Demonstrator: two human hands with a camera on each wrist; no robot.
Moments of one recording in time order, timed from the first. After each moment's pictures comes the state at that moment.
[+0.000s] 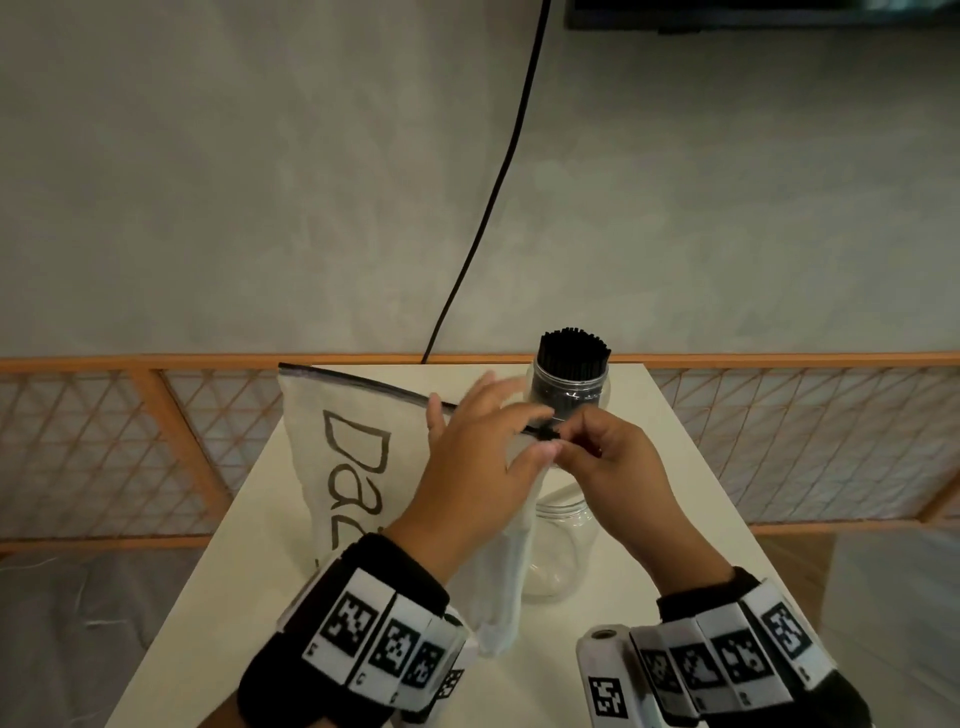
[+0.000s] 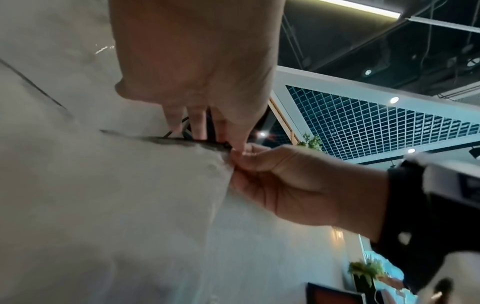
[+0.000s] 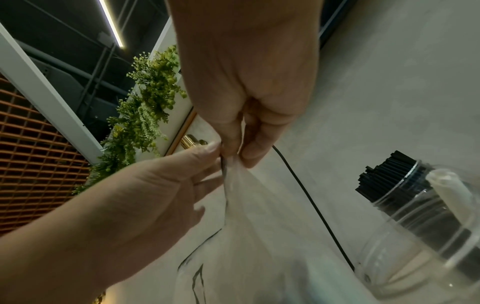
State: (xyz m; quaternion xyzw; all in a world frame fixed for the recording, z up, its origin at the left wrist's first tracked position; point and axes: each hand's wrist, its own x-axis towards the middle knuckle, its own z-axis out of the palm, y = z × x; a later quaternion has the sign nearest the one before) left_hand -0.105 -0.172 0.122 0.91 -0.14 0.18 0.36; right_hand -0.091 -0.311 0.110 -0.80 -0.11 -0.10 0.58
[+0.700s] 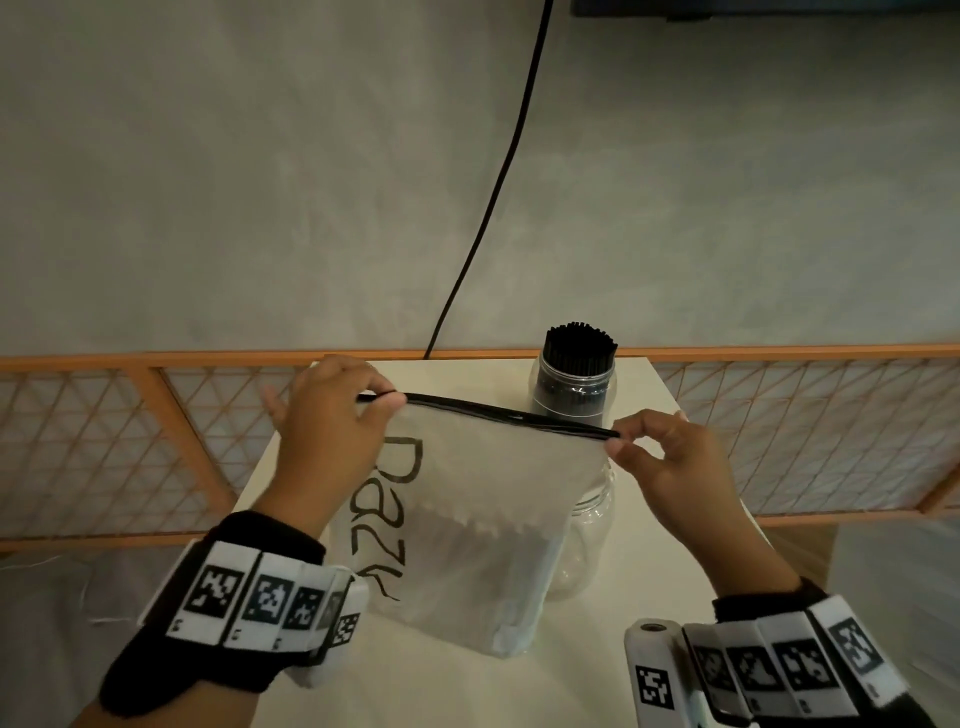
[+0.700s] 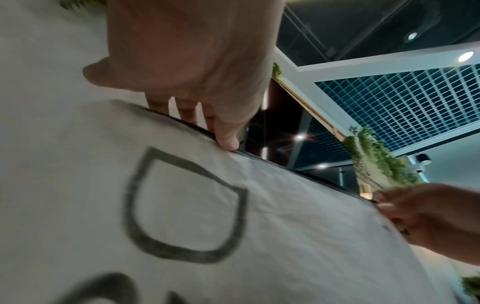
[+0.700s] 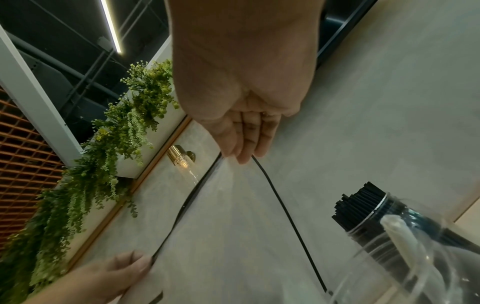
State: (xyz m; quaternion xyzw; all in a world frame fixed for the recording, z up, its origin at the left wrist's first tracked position) left_hand -0.087 -0.070 0.128 0.91 0.04 0.27 0.30; right_hand -0.094 -0.338 0.112 -0.86 -0.06 -0.14 0.48
